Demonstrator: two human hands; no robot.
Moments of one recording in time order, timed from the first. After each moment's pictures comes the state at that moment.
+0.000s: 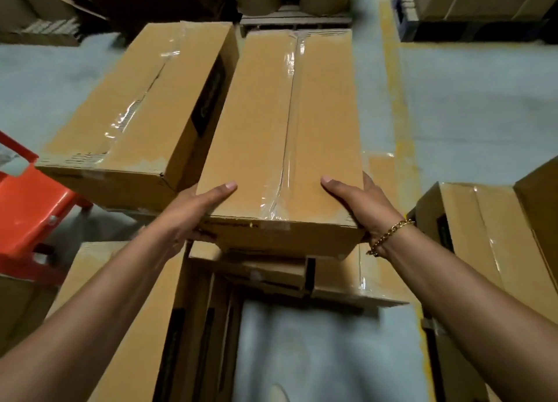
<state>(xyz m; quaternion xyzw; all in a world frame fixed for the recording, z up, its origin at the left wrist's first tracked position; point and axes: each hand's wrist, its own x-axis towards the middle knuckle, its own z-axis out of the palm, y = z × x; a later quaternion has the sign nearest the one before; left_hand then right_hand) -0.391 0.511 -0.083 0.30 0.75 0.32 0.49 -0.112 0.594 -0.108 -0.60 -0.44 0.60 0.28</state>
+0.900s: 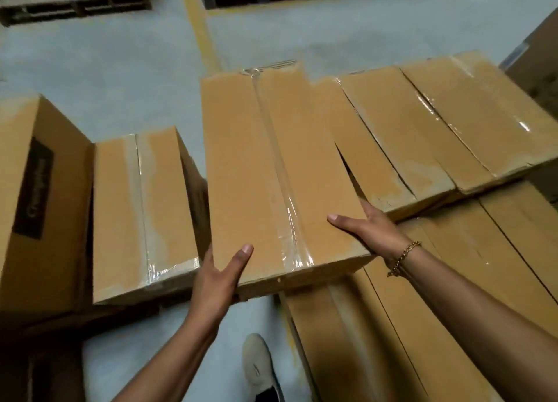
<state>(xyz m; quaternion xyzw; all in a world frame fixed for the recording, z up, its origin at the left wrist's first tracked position) 0.175 0.438 -0.201 0.38 0.69 0.28 0.55 0.461 0.467 -0.189 -0.73 -0.40 0.50 0.25</state>
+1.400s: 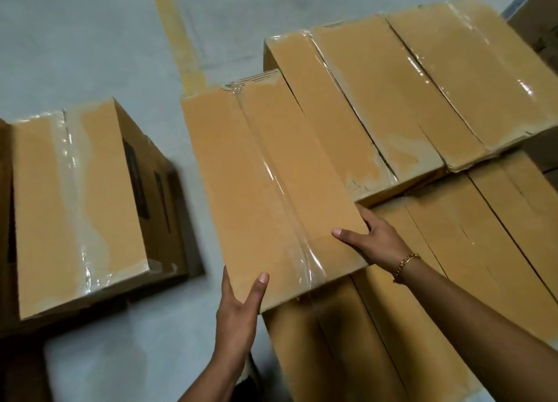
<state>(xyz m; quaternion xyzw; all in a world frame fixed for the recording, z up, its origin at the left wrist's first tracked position) 0.289 0.413 -0.309 0.32 0.71 0.21 0.59 0.569 0.456 -0.284 -0.77 -0.41 0.44 0.20</state>
